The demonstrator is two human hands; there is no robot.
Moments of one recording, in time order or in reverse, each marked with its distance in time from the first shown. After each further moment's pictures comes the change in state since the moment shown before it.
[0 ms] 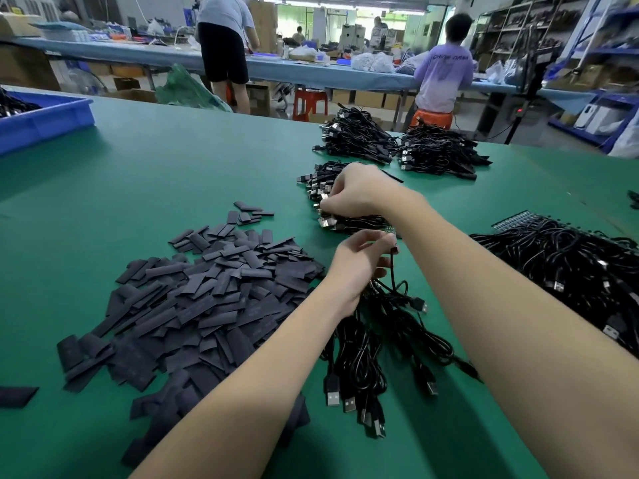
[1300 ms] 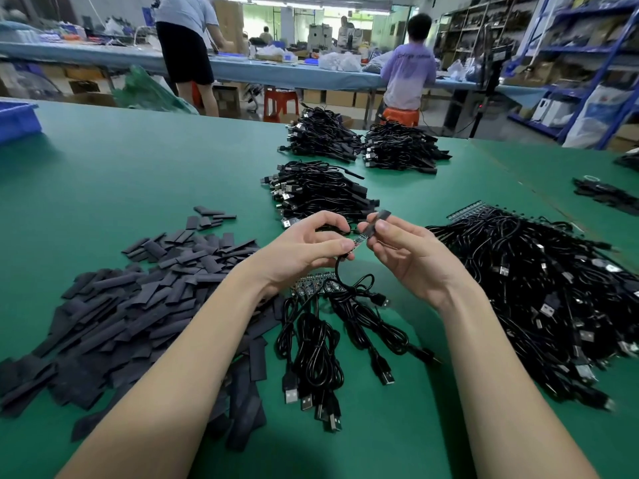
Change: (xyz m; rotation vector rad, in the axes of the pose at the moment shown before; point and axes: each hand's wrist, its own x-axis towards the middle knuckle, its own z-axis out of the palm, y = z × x) left_hand -0.004 0.035 -0.034 0.229 -0.565 0.067; right_hand -0.111 0.122 0.029 1.644 0.000 -0.014
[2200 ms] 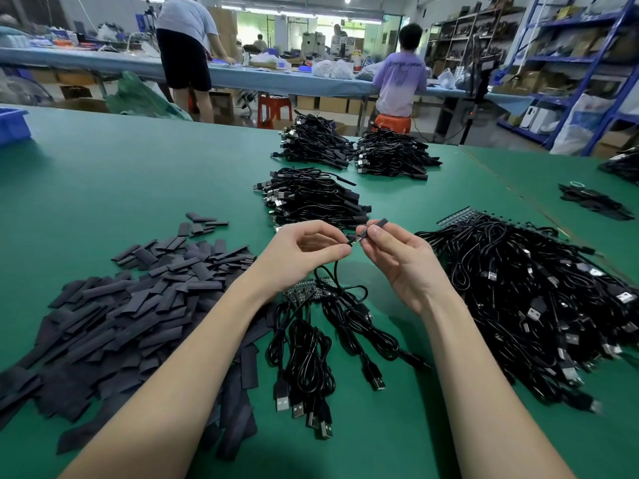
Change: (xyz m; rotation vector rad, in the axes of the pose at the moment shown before) left_hand 0.005 -0.004 0.007 0.338 0.268 0.193; right_hand 0.006 0.012 -0.002 0.086 0.138 -0.132
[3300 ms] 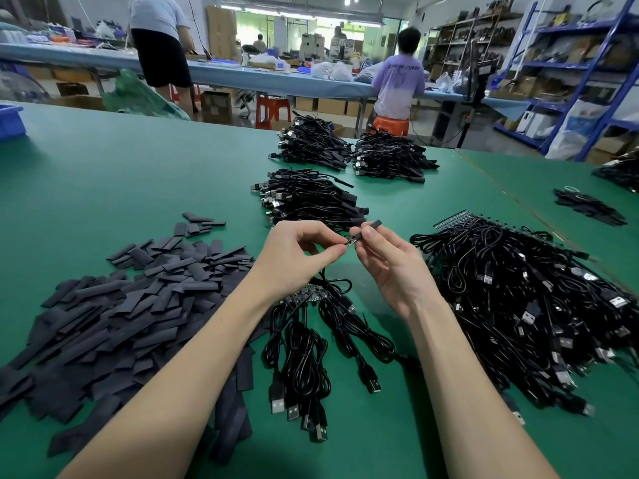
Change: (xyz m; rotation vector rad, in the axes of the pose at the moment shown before) left_hand -0.002 0.000 0.007 0.162 0.141 0.159; right_hand -0.003 0.006 0.009 0.048 0.034 0.002
